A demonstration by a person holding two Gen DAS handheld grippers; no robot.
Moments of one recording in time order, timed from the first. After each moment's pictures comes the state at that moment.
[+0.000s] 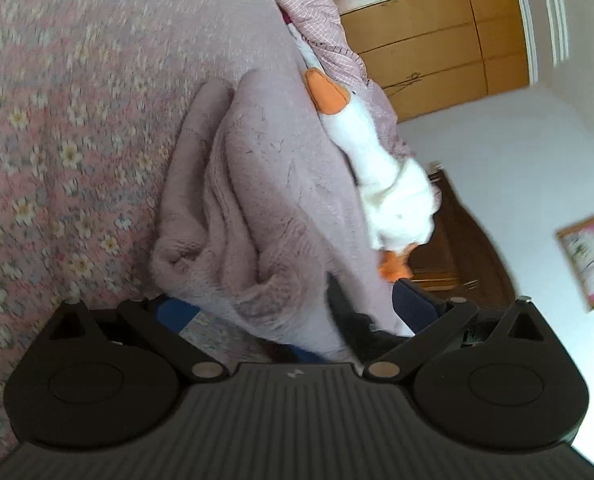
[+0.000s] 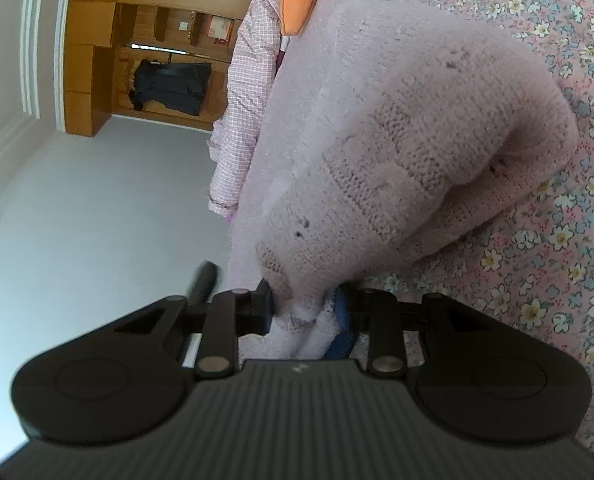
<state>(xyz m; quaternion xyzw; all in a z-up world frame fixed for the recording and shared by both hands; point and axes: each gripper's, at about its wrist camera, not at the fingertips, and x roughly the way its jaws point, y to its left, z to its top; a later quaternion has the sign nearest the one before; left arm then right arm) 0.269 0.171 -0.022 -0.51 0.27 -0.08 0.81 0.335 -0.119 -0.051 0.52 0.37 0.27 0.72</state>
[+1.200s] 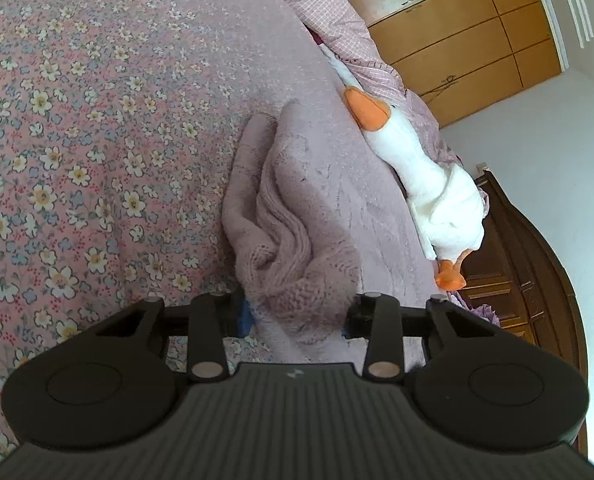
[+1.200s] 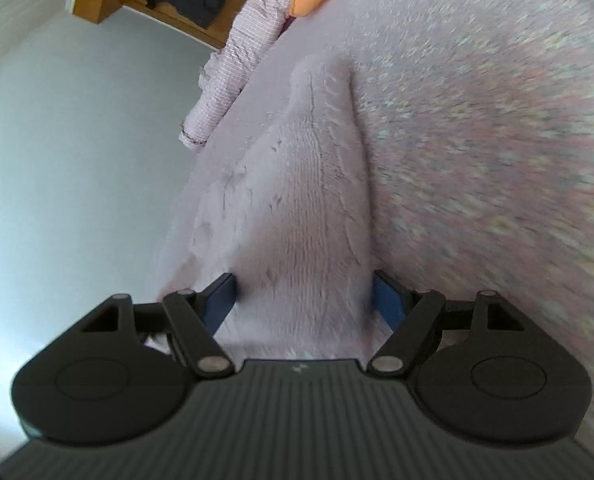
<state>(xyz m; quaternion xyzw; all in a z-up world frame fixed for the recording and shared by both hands) 0.261 0.192 -0.027 -0.47 0.29 -0.02 0.83 0.380 -0.214 -0.041 0.34 0.44 0.33 0.76</state>
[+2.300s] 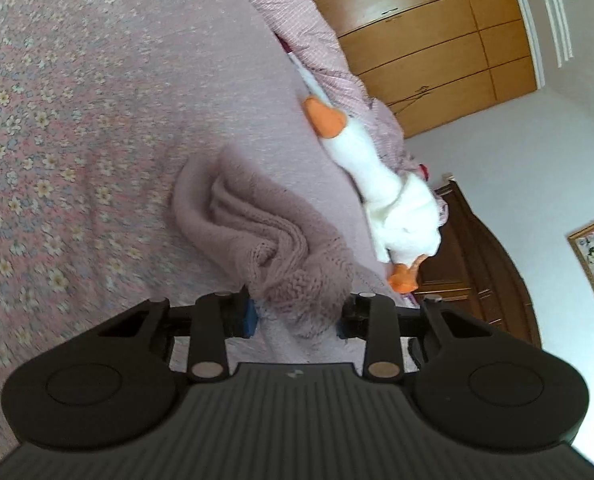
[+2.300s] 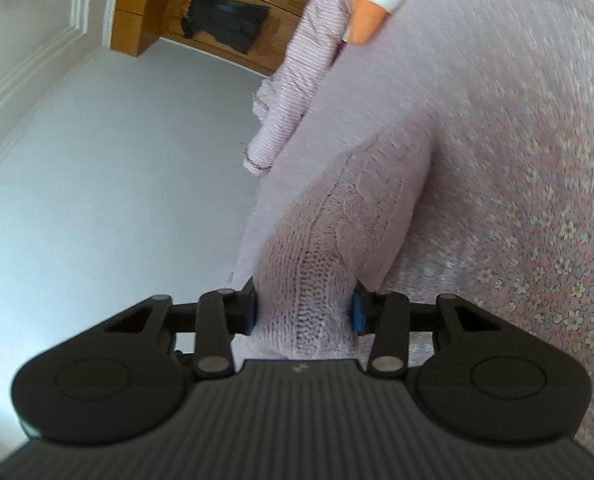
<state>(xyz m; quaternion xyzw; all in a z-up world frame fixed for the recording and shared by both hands) 0.210 0.188 0.035 -0.51 0.26 -0.05 0.82 0.344 -0.239 0.039 0.41 0.39 0.37 0.74</state>
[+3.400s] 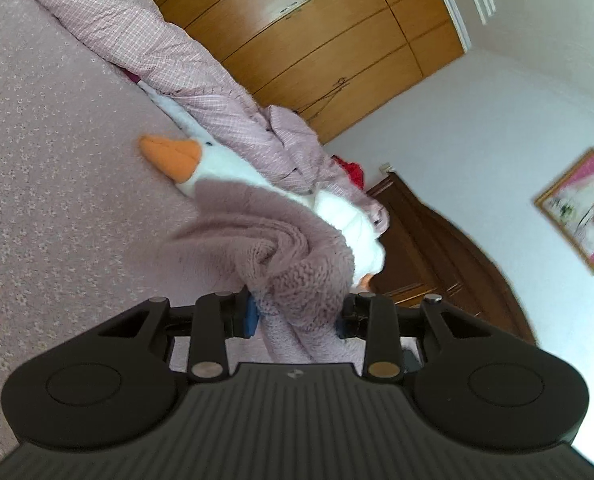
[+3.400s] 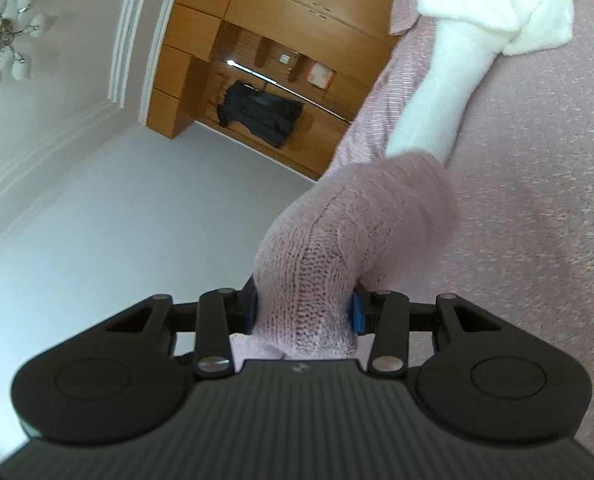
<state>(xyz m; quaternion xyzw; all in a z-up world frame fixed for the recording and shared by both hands) 0.437 0.075 0.150 -0.42 0.20 -0.12 0.88 0.530 -0.316 0.094 0.45 0.26 0.36 0.78</state>
